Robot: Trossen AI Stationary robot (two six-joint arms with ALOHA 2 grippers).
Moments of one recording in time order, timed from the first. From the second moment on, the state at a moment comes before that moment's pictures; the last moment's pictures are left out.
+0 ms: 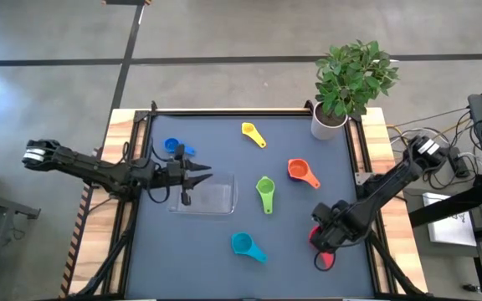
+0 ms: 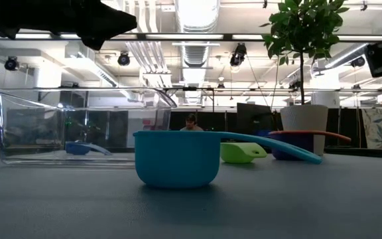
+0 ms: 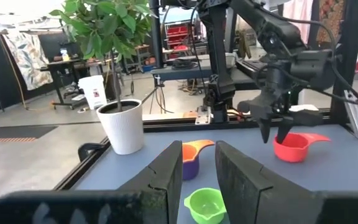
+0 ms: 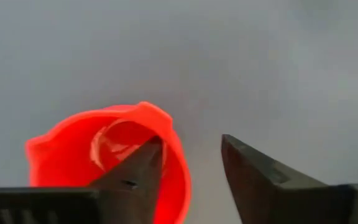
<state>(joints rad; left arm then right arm) -0.15 0.91 0.36 0.57 -0.31 0.12 0.72 1.45 0.80 -0.83 0.13 1.44</state>
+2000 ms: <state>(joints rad) -0.05 0.88 0.60 0.23 -0.11 0.22 -0.45 1.43 1.01 -0.83 0.03 -0.46</state>
